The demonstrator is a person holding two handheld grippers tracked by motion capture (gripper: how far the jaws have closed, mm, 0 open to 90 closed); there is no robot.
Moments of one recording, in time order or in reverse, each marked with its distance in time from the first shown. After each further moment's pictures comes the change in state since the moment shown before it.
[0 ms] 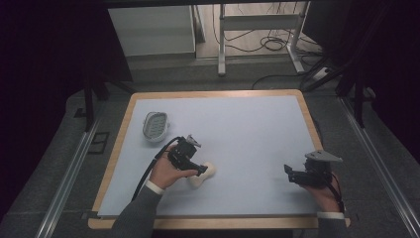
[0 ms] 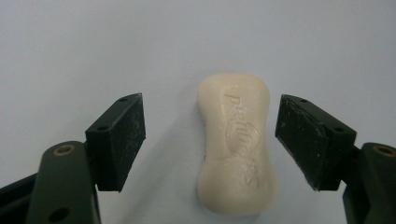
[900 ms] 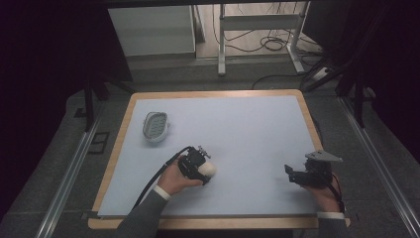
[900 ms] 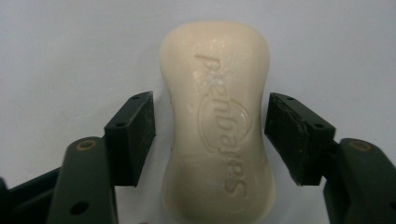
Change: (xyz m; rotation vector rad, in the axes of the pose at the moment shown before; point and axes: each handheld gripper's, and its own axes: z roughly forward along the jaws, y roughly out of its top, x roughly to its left) left arm -0.019 -0.007 0.033 0.166 0.023 0.030; right arm -0.002 -0.002 0.001 0.010 -0.008 0.006
